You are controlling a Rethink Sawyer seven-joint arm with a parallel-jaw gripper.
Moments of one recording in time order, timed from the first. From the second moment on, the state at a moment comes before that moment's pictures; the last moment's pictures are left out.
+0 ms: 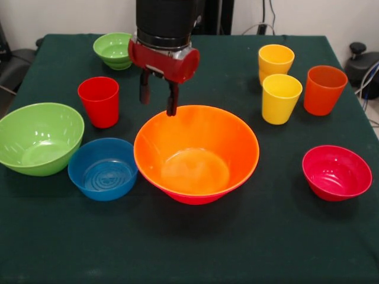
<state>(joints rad) -0.39 -0.60 0.13 1.51 -0.33 0.49 2.32</state>
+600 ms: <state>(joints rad) -0.35 -0.66 0.13 1.52 -0.32 0.49 2.32</state>
